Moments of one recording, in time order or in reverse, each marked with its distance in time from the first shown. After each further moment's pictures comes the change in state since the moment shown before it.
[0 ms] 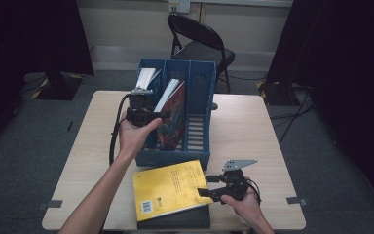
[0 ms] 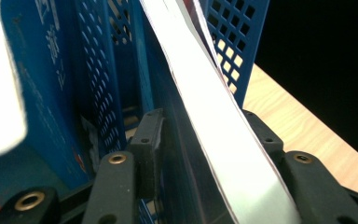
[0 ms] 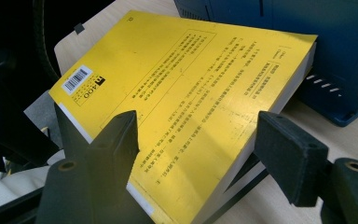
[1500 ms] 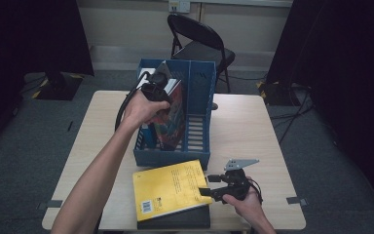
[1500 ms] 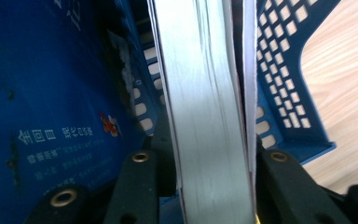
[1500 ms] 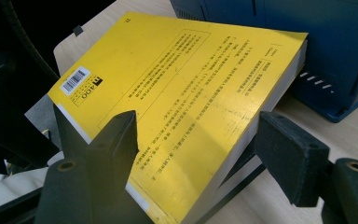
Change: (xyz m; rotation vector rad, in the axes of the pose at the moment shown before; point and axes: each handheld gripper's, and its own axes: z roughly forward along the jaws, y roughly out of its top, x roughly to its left) left arm -0.003 0.073 0.047 0.601 0.180 -0.067; right arm -0.003 -0.001 -0.003 -0.004 0.001 0.012
